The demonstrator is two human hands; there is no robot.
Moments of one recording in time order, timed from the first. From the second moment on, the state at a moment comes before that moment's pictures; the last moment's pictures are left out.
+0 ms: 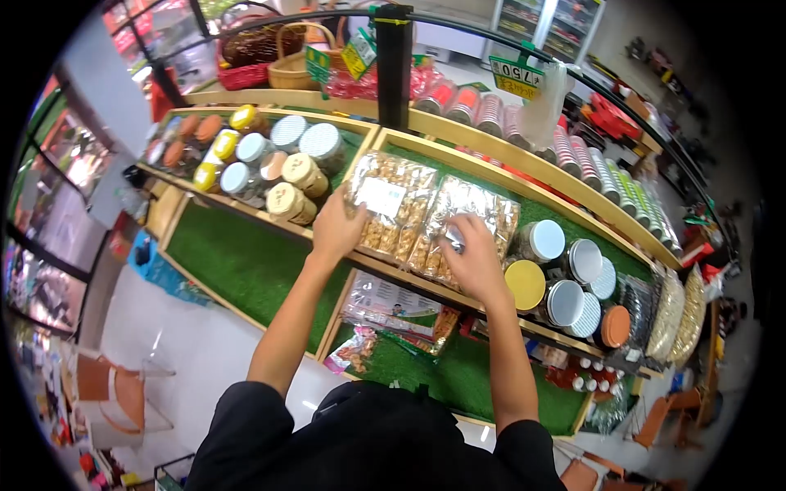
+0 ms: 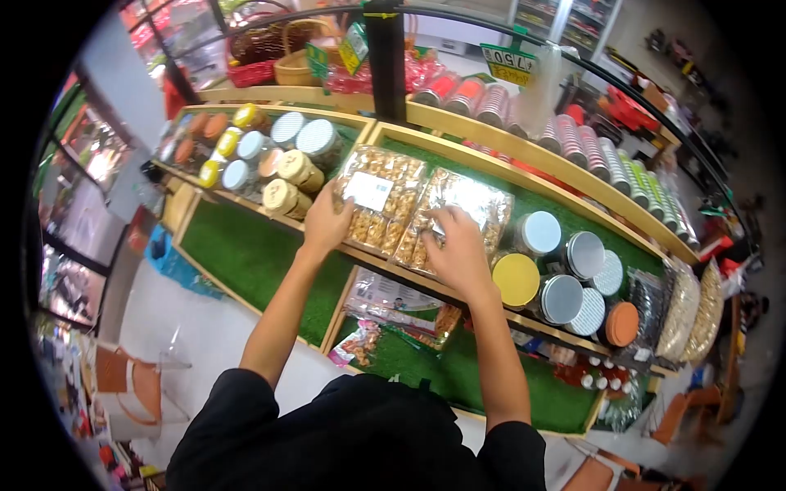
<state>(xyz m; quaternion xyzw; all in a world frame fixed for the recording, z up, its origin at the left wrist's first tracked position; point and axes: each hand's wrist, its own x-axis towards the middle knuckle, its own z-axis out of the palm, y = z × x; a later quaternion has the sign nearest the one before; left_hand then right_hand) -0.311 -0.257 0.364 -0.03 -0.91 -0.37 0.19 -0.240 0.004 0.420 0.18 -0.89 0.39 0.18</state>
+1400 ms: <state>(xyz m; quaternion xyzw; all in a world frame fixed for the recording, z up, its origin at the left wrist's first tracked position) -0.142 -0.215 0.174 -0.06 -0.63 -0.66 -0.40 -0.058 -0.003 0.236 -0.18 -0.87 0.44 0.11</state>
